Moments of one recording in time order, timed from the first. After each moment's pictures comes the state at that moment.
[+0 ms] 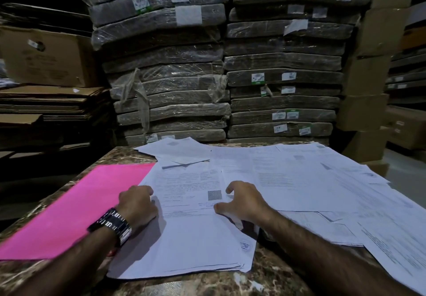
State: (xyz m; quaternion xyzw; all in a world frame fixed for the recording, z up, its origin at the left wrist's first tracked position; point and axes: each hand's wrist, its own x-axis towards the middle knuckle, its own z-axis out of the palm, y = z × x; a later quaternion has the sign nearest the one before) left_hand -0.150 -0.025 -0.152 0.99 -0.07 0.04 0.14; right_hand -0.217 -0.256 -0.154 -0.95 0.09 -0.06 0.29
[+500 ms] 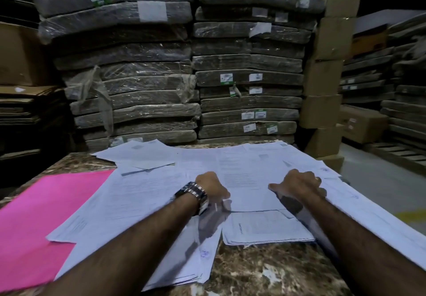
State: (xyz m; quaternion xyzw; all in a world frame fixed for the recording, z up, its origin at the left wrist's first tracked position) left_hand -0.165 -0.237 -0.130 0.94 -0.23 -0.11 0.23; right_hand -0.233 -0.433 -0.147 -0.86 0.48 -0.04 0.17
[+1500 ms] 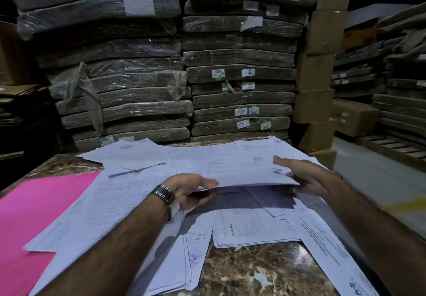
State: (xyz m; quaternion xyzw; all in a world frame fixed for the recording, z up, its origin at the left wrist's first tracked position) left_hand -0.140 -0.226 -0.140 0.62 0.01 -0.42 0.66; right_hand -0.245 -0.483 -0.138 -0.66 0.30 -0.07 0.69
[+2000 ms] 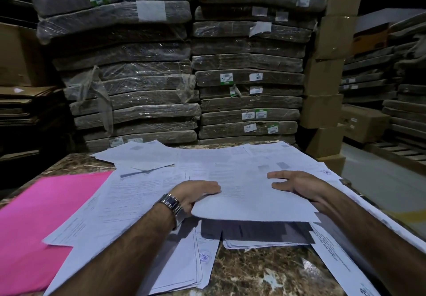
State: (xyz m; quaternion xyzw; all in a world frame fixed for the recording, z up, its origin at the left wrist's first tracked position) left_hand -0.149 -0.205 -0.144 0.67 -0.07 -0.37 0.64; right_hand -0.260 -0.454 -0.137 -0.71 0.22 0.00 0.66
